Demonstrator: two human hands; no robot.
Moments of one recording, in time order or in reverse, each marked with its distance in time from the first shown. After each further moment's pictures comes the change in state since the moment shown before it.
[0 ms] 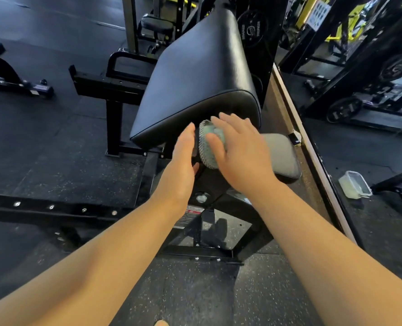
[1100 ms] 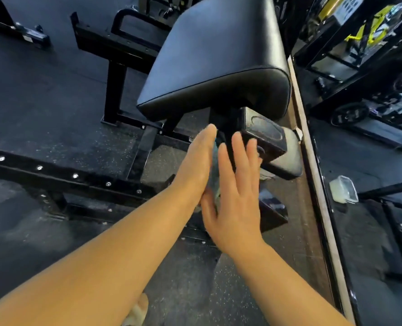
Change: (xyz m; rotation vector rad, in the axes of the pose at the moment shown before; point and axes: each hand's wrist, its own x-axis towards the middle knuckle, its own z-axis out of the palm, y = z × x) left_hand 0.033 -0.059 -0.008 -0.224 0.000 -0.248; right_hand -0.086 -0.016 0.057 0.064 0.159 -0.129
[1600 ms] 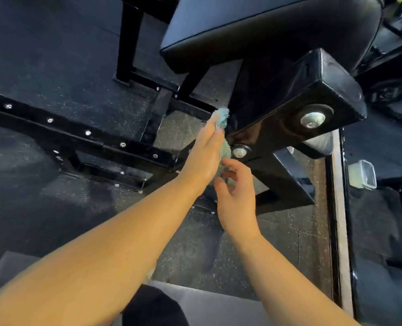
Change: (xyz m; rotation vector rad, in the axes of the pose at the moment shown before) left_hand 0.026 -0.077 -0.054 0.229 0.054 0.168; right_hand -0.049 0.001 0.066 0.607 -0.274 0.653
